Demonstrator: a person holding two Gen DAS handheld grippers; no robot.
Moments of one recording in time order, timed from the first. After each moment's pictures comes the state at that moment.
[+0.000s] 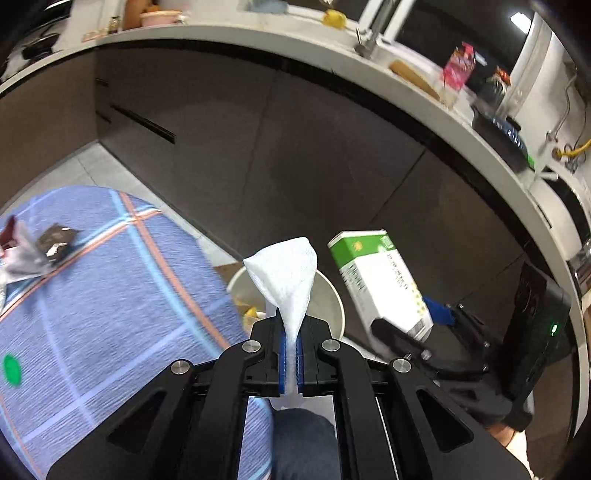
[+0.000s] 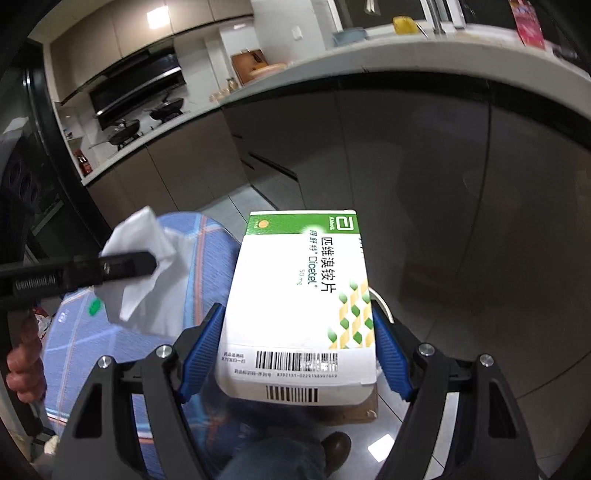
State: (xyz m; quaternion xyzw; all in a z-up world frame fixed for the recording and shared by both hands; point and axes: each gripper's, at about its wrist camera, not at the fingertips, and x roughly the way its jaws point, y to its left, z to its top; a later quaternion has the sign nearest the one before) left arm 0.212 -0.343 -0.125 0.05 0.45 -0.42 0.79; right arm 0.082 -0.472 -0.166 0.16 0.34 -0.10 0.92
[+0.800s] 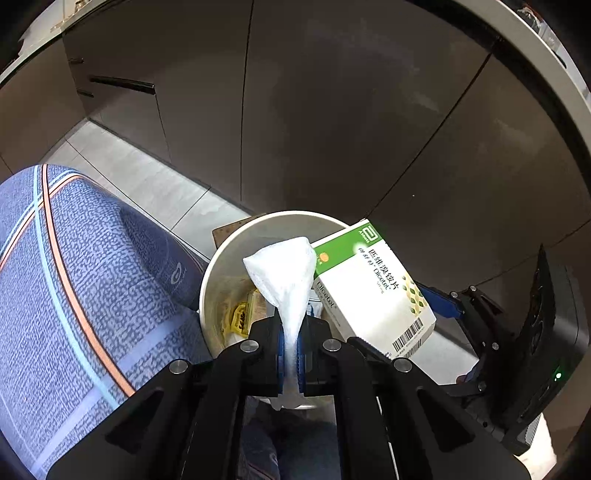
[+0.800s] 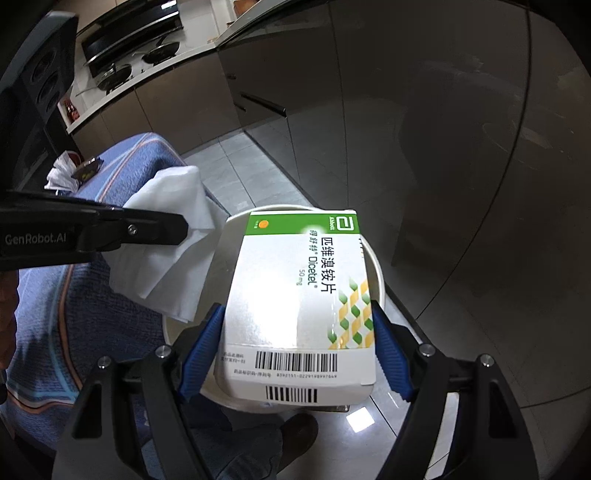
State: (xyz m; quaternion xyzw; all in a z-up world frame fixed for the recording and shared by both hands) left arm 0.249 -0.424 -0.244 0.16 0.52 -0.38 0.75; right arm 0.141 -0.506 -0.280 0.12 0.42 -0.07 0.89
